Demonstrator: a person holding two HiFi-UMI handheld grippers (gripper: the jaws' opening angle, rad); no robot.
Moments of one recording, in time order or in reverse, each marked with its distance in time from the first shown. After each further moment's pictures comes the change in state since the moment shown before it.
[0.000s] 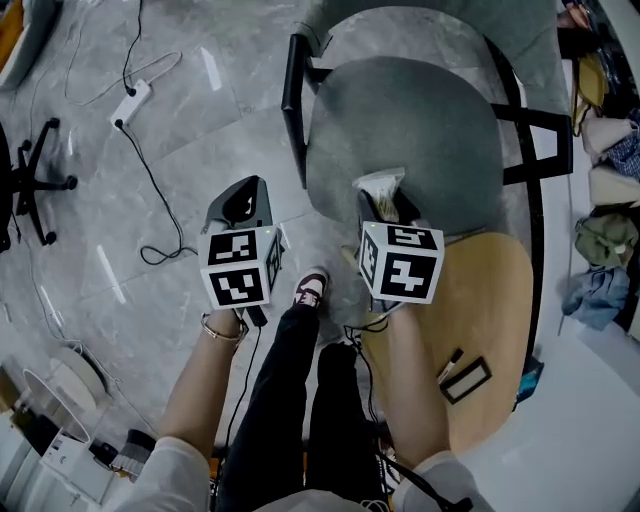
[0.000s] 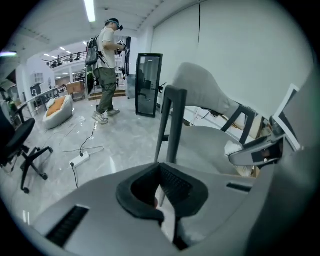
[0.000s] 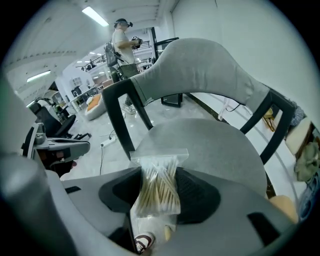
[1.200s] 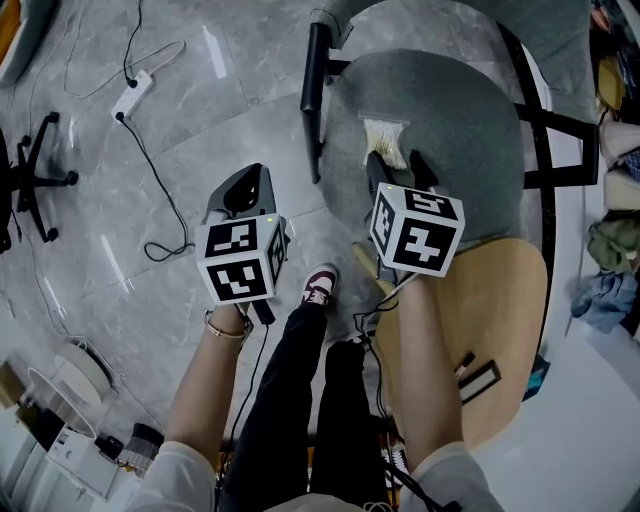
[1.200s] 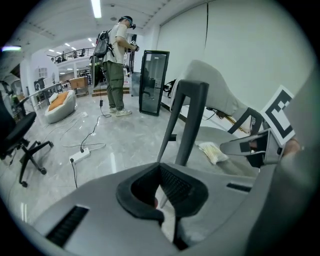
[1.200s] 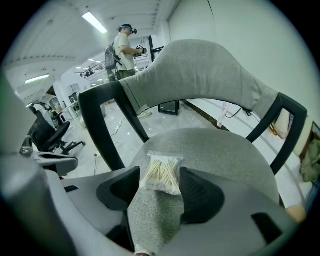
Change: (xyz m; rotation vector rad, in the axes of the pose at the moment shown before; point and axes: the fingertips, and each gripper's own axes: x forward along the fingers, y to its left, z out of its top) left arm 0.024 0.026 0.001 -0.053 0.012 0.011; right arm 0.047 -0.002 0.047 0.025 -0.099 -0.033
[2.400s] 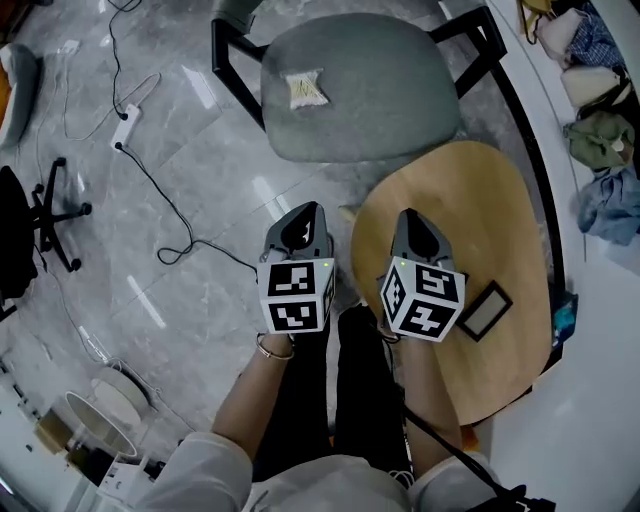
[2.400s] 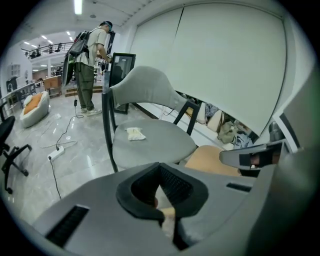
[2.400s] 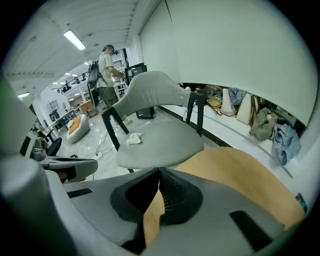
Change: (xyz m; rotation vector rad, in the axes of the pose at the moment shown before) left arm -0.135 -0.215 -0.079 0.129 0.017 -0.249; right arm -0.234 -0.080 -0.145 0.222 -0.080 -0.157
